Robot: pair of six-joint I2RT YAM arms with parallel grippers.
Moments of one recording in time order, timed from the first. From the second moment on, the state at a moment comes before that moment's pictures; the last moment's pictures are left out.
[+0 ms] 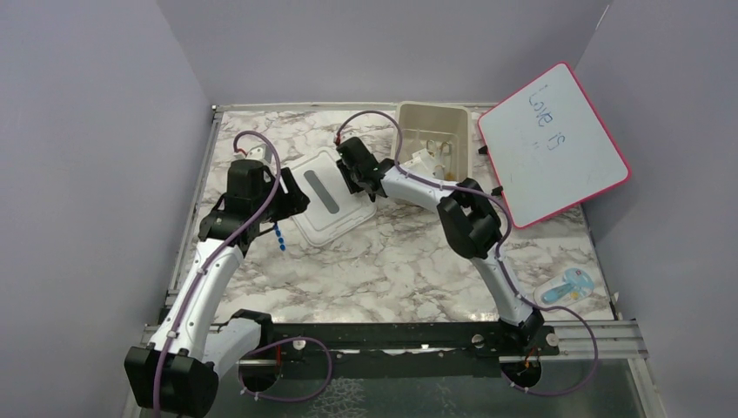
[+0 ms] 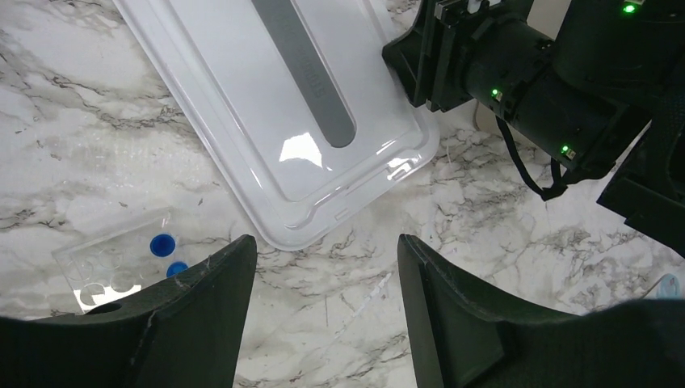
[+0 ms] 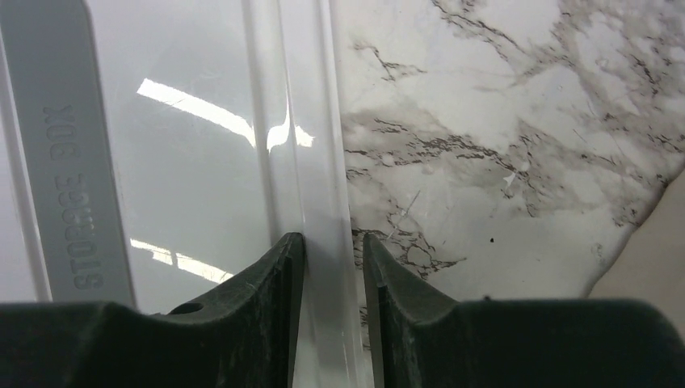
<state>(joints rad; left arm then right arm) -0.18 0.96 0.90 -0.58 0.12 -0.47 0.78 2.36 1.88 -0.31 0.28 0.12</state>
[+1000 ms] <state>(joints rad) -0.17 1.13 0.86 -0.38 -0.10 -0.65 0.72 2.19 1.72 -0.15 0.12 0.08</state>
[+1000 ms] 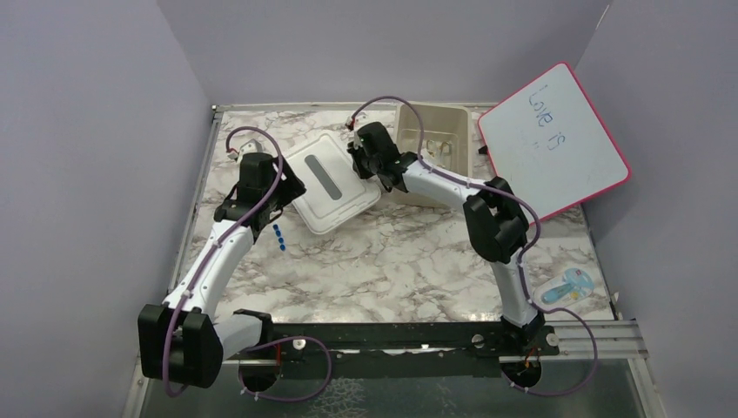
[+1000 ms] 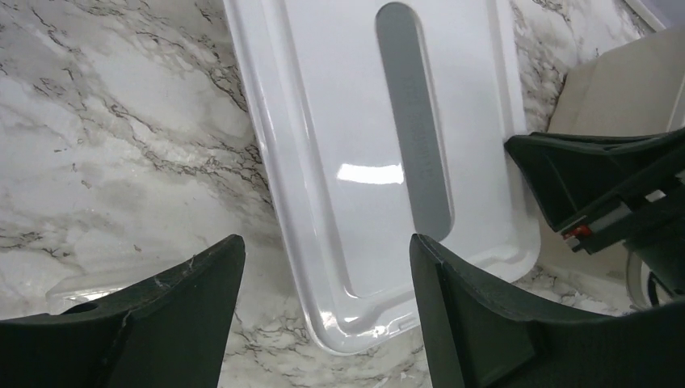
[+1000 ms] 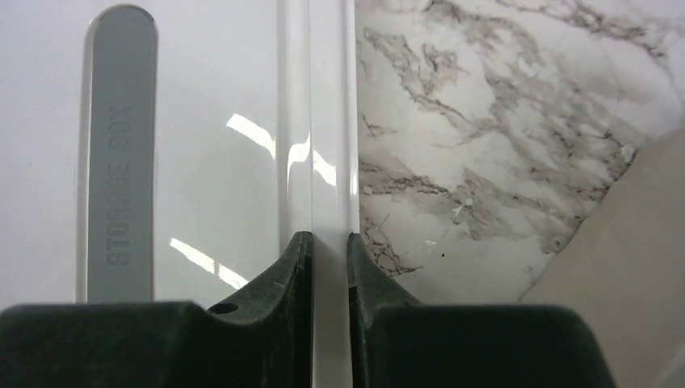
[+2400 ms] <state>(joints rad) -0.14 0.88 0.60 0.25 0.36 -1.08 0.67 1.79 1.47 -0.01 -0.12 0.35</state>
